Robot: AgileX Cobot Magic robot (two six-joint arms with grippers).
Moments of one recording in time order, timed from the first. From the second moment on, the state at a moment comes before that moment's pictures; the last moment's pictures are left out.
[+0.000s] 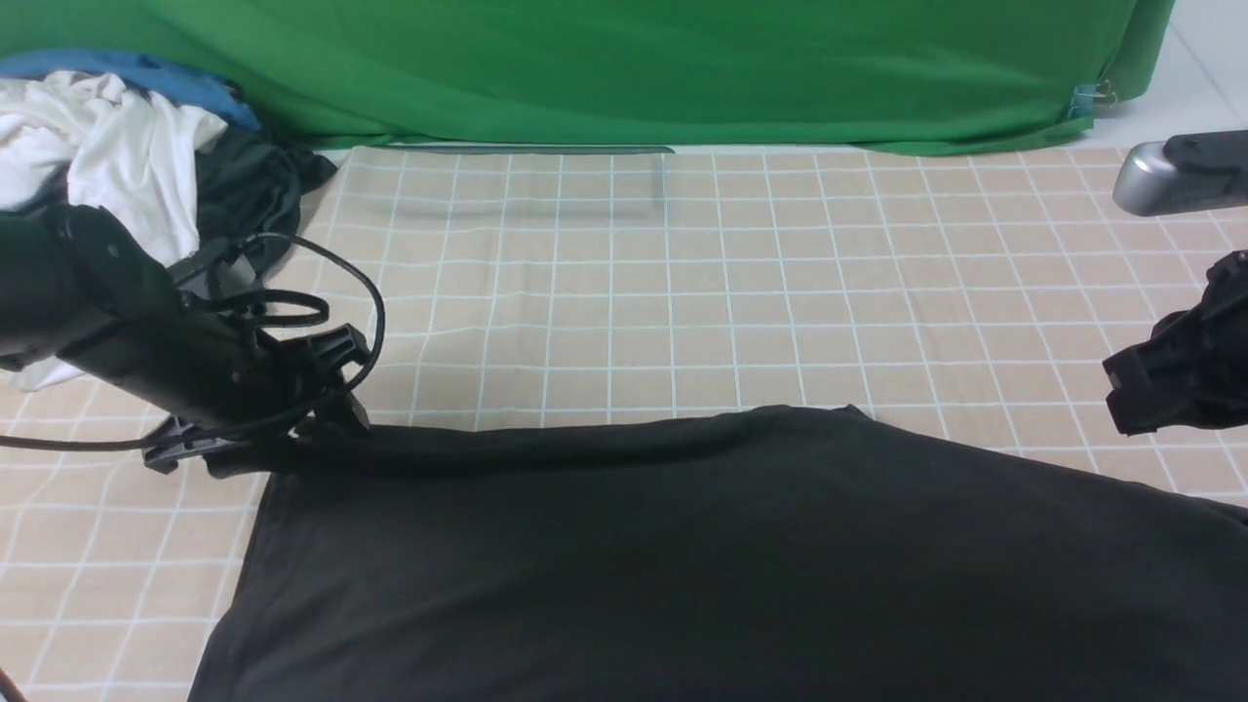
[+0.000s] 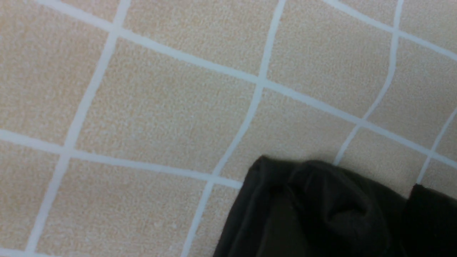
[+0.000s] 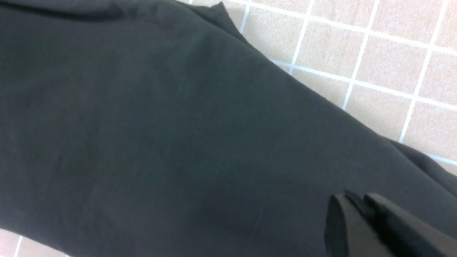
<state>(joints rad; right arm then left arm) 0.09 1.34 -1.01 0.24 0.92 -0.21 0.06 1.77 -0.99 -0.43 0.54 -0.05</state>
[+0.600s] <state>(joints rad) 0.09 1.34 -1.01 0.24 0.90 -0.21 0.06 1.67 -1.10 -0.10 0.79 -0.48</state>
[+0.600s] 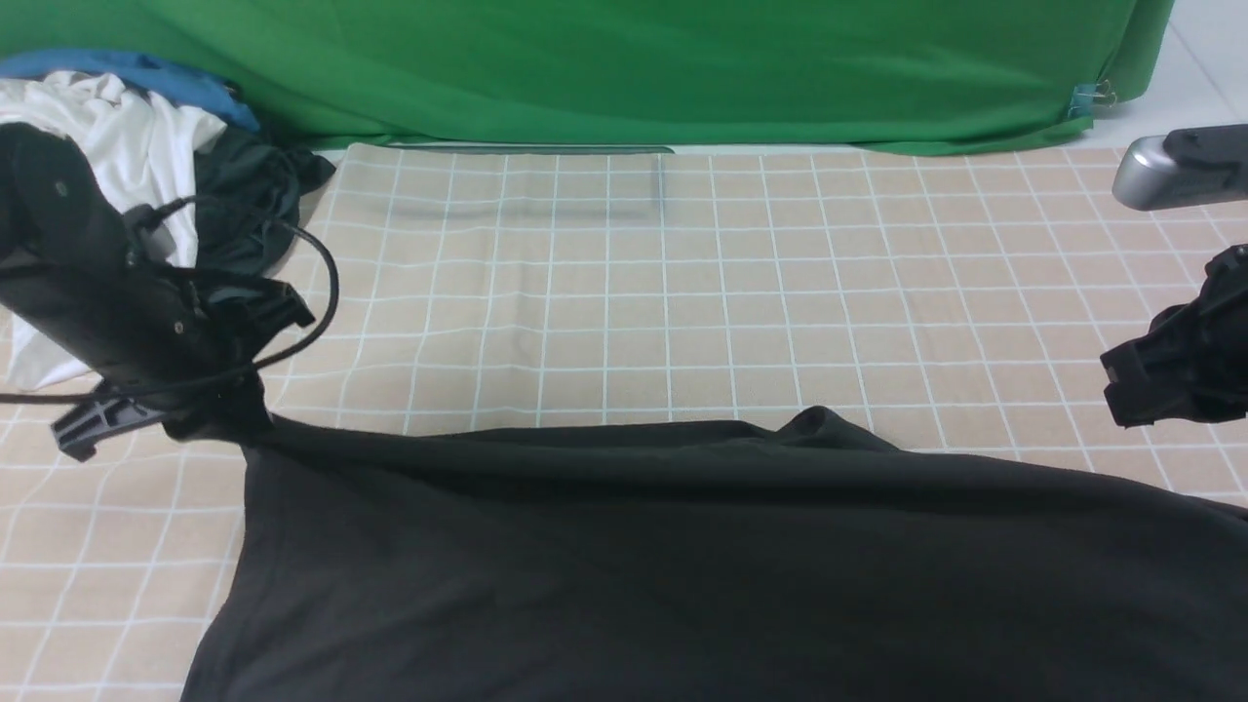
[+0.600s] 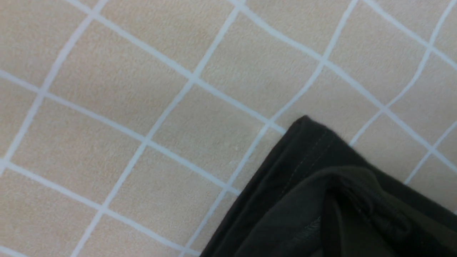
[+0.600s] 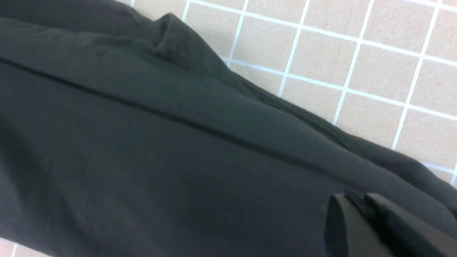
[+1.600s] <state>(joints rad) 0.05 1.71 -1.12 0.13 0.81 -0.21 -0.08 1.65 -1.21 -0.25 0.94 -0.22</state>
